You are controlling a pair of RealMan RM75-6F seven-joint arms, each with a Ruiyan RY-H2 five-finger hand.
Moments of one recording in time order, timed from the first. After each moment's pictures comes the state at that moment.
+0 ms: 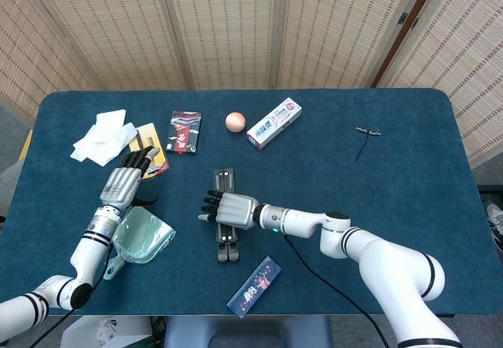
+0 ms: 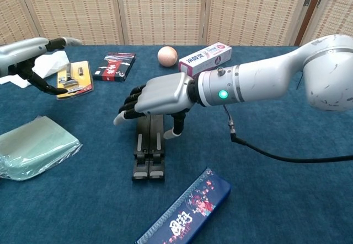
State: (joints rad) left arm -0.65 -1.48 -0.20 -1.27 1.20 0.97 -0.01; right arm 1.30 -1.78 -0.15 -0.81 -1.81 0.78 0.28
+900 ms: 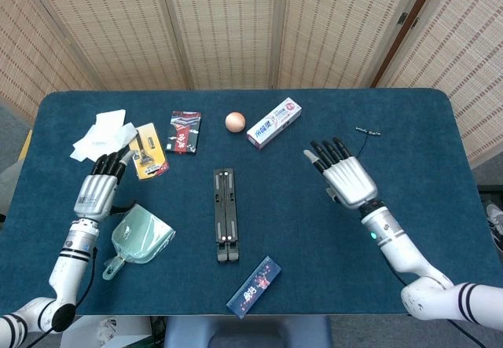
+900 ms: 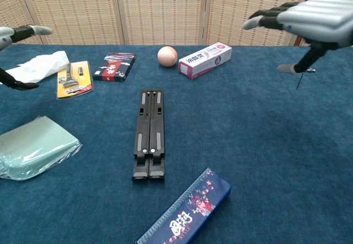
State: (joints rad) left arm -0.52 -1.38 -0.17 -1.43 1.20 1.18 0.16; right arm 0.75 -1.23 0.01 -1.63 -1.19 1.17 -0.50
